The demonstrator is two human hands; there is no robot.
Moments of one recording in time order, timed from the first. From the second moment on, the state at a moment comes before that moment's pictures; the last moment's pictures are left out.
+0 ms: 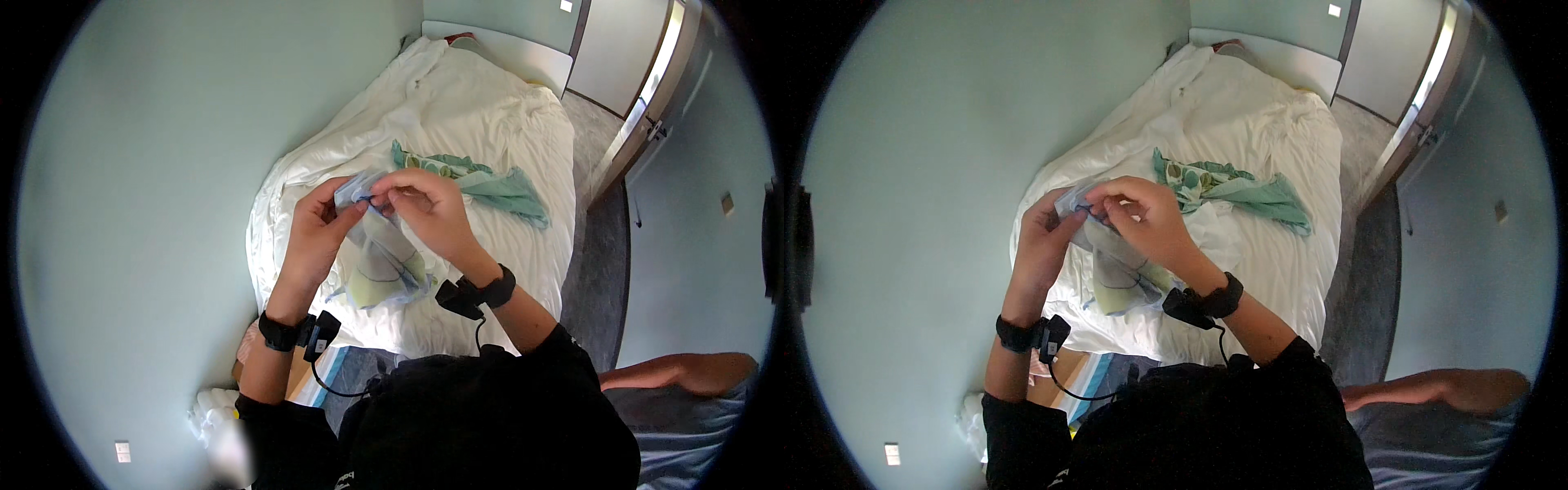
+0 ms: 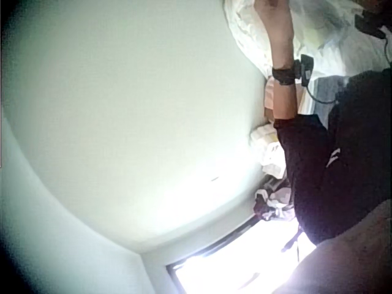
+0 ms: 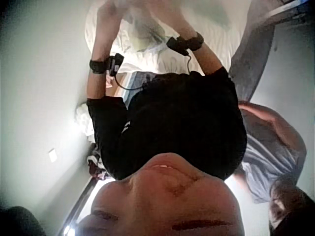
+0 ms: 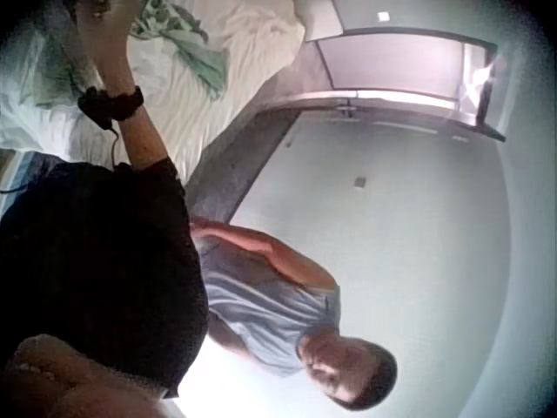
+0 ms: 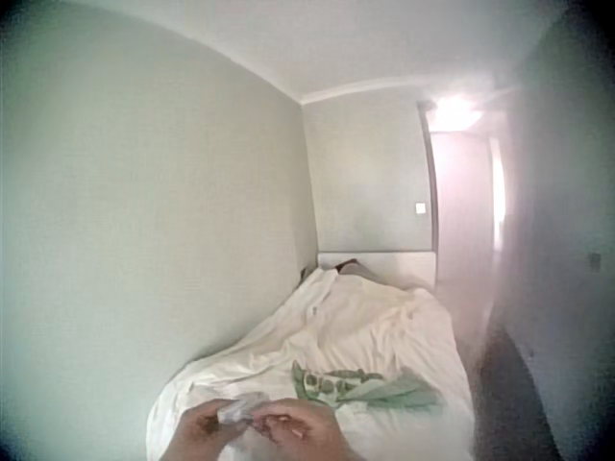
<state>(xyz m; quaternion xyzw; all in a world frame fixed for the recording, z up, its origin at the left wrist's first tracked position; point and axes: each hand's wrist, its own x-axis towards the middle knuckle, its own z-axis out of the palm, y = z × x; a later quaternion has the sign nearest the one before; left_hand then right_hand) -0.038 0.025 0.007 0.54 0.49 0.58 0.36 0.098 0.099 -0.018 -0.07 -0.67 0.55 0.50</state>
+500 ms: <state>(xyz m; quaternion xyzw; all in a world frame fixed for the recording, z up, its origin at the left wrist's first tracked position) -0.023 0.018 -0.003 0.48 0.48 0.60 0.44 0.104 0.104 -0.011 -0.09 -0.78 0.19 0.58</state>
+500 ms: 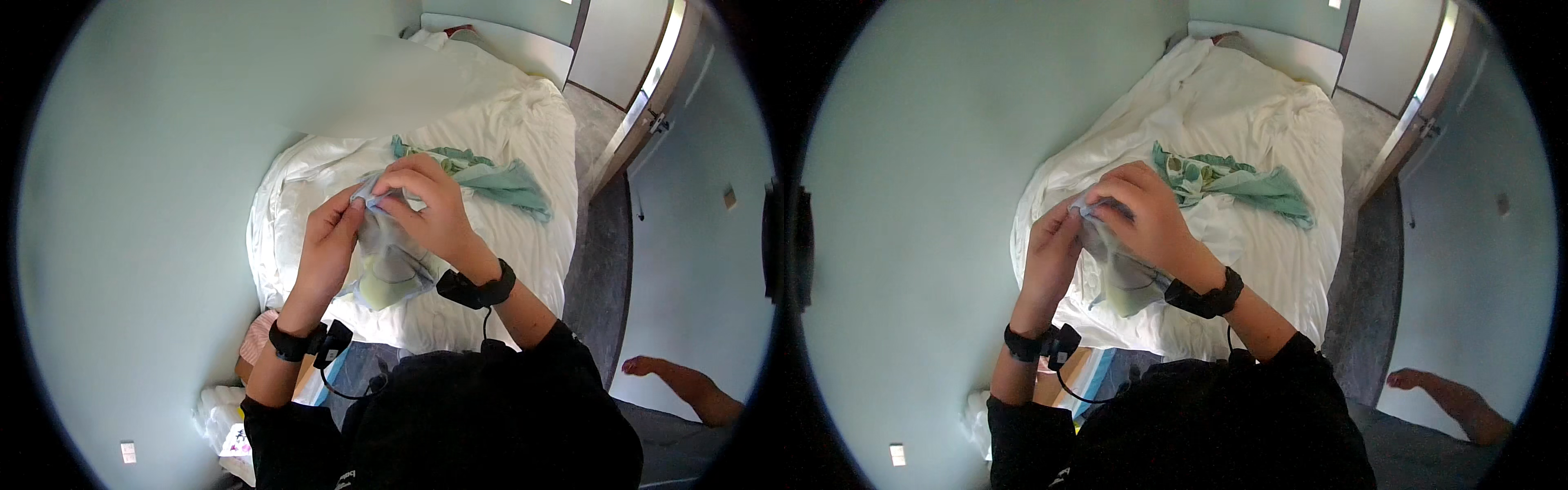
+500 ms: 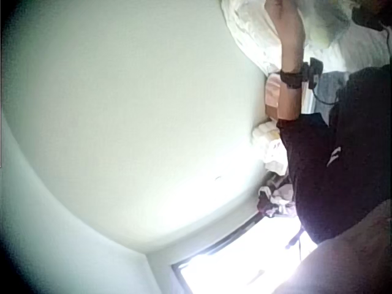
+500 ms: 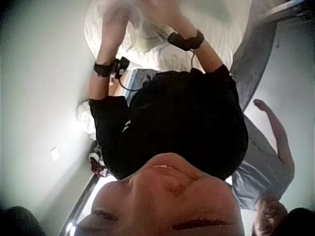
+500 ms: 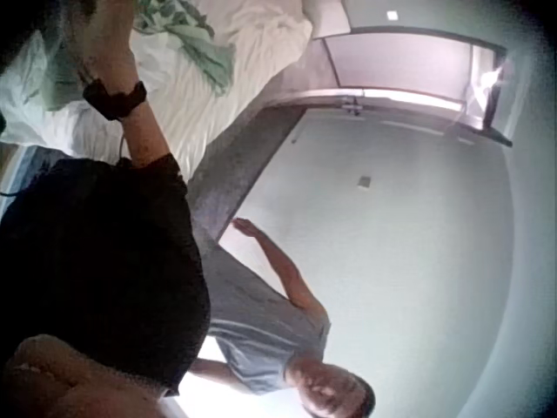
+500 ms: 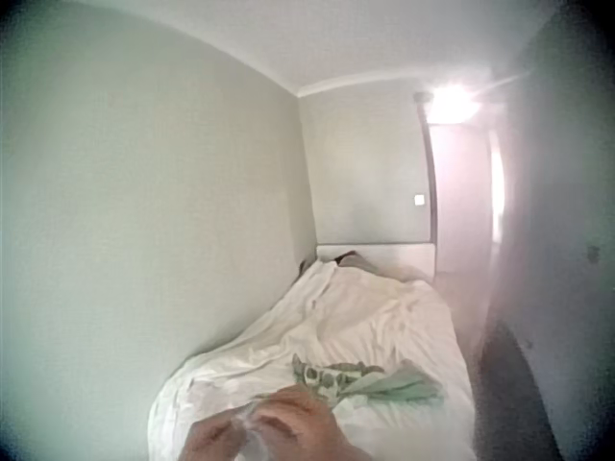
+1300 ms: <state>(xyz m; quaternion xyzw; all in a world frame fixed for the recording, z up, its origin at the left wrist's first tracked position) -0.044 0.061 0.035 0.69 0.51 0.50 0.13 0.081 0.141 0.040 -0.05 -0.85 0.20 0.48</state>
